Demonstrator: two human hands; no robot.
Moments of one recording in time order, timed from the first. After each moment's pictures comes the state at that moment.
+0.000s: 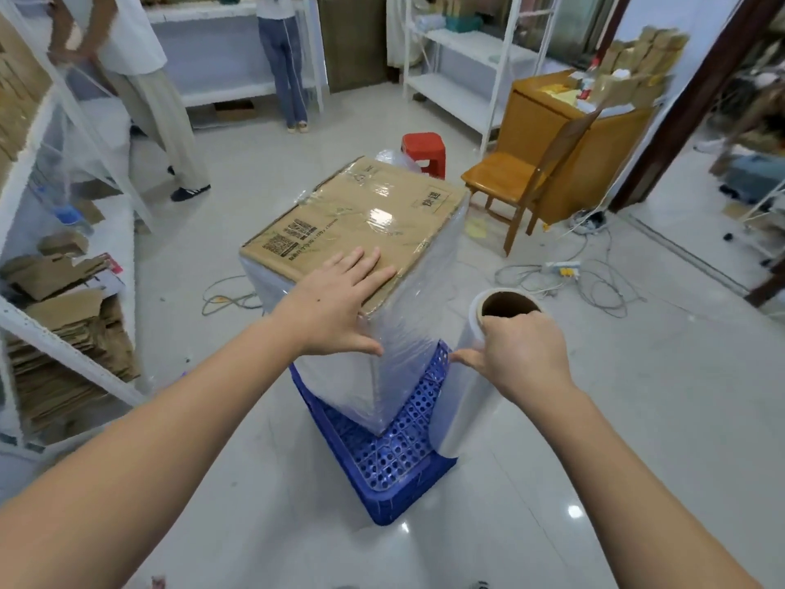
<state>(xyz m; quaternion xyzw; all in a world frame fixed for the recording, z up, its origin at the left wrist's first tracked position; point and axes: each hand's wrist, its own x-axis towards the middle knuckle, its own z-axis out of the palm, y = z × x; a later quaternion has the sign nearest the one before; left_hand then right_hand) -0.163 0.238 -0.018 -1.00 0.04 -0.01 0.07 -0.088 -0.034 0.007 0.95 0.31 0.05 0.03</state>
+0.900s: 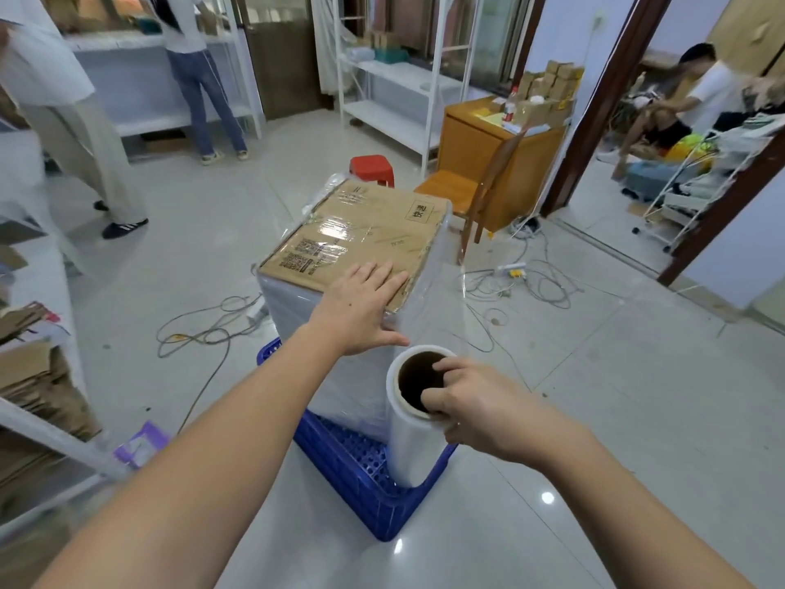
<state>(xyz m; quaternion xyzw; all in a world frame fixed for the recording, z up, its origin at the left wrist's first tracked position) -0.158 0.251 -0.020 -0.99 0.07 -0.05 0.08 -0.194 0.001 0.010 0.82 0.58 -0.04 0.02</state>
